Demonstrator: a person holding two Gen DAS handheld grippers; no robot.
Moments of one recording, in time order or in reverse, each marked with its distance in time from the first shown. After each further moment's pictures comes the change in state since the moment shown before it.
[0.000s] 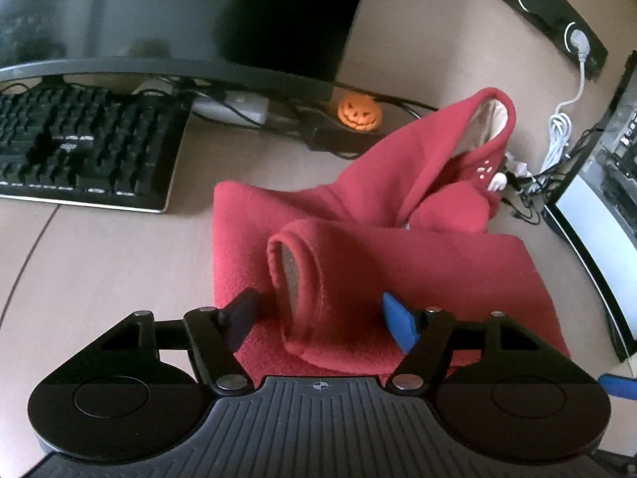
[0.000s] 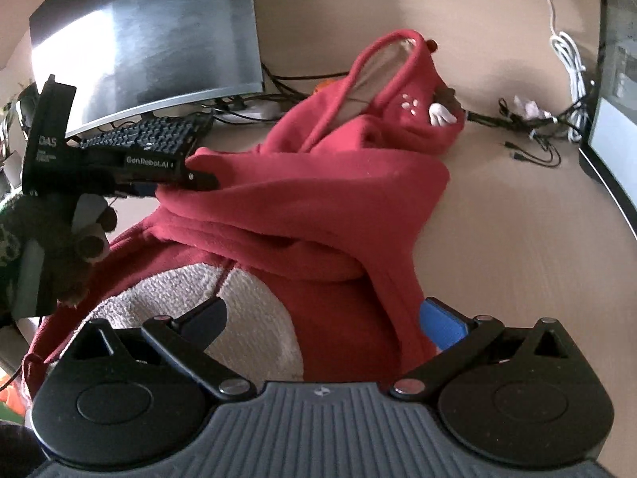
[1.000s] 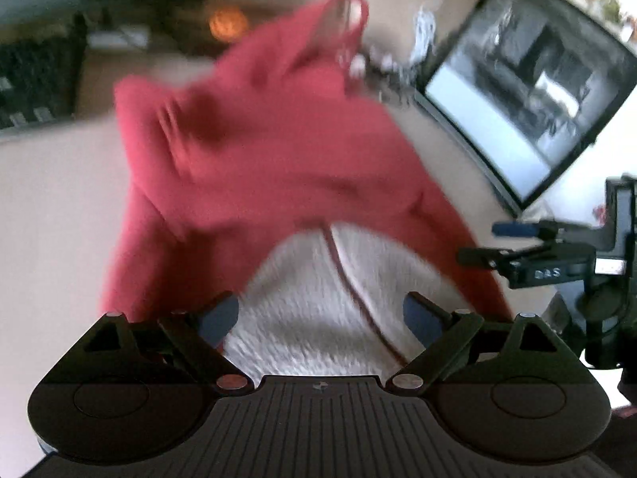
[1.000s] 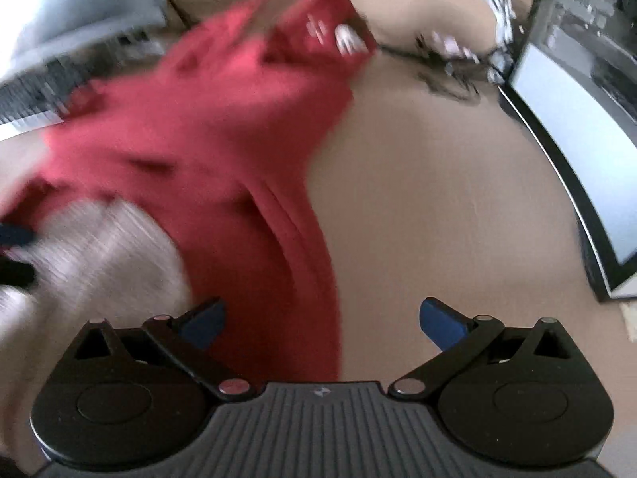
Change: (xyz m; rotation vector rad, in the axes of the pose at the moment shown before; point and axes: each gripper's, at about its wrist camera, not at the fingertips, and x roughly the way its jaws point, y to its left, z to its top) left arm -0.047 -0.002 -0.072 0.163 0.252 -0.329; right arm 0.024 -0.018 -0.016 0.048 0.197 -0.296
